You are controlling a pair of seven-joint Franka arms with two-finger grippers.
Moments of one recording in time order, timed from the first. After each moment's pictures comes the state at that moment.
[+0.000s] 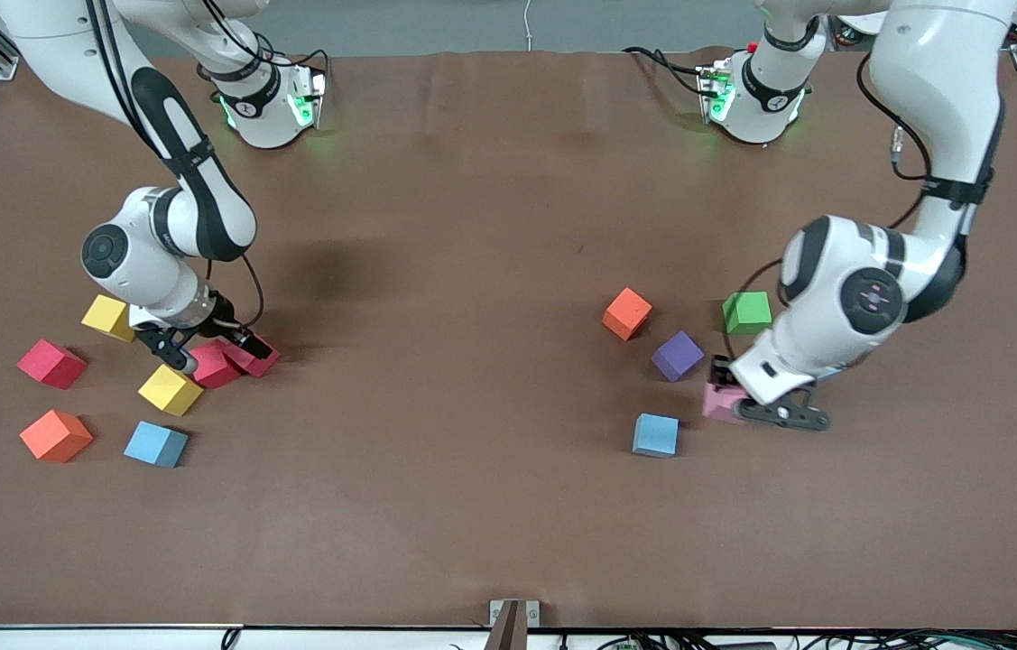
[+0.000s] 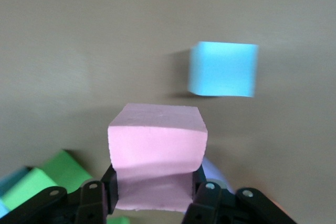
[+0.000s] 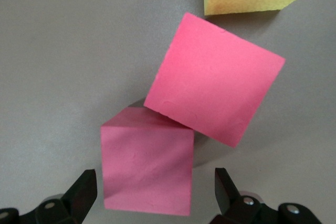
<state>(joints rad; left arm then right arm) -0.05 0.43 -0.31 -1.80 0.06 2.26 -0.25 0.12 0.32 -0.05 -2.32 0.27 2.68 0.46</state>
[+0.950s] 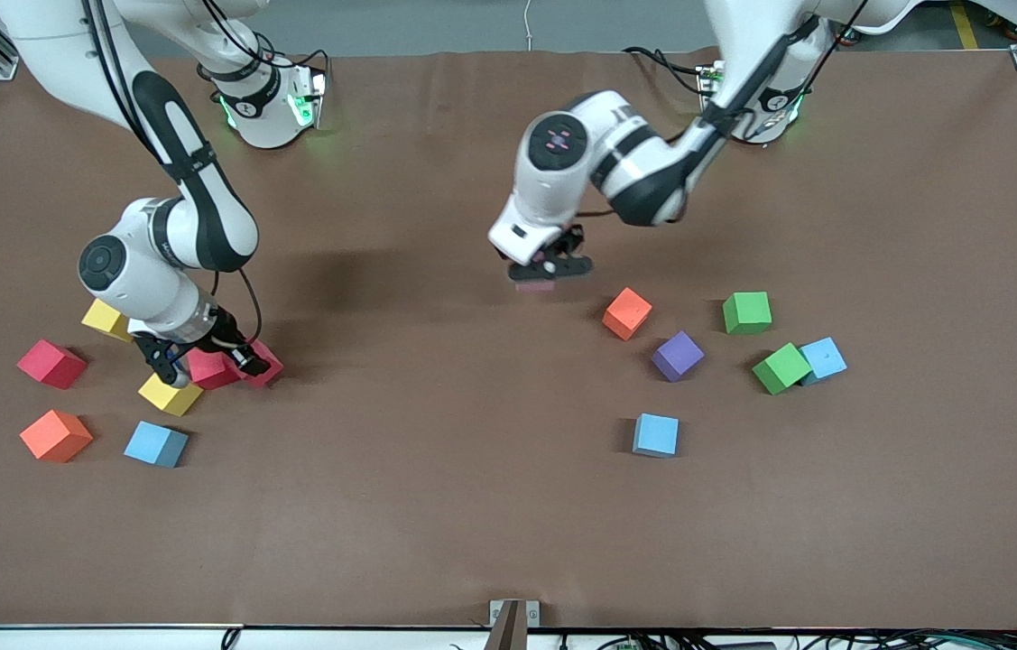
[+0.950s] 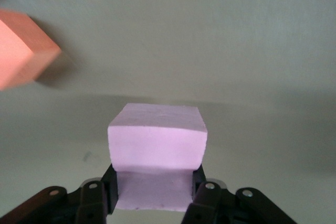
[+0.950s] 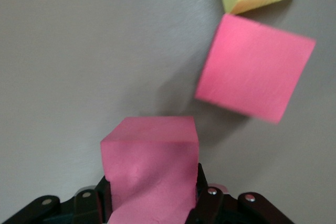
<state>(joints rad) -0.49 0.46 -0.46 -1.82 0.11 2.20 -1.08 0.17 0.31 -0.05 -2.18 0.28 2.56 0.83</state>
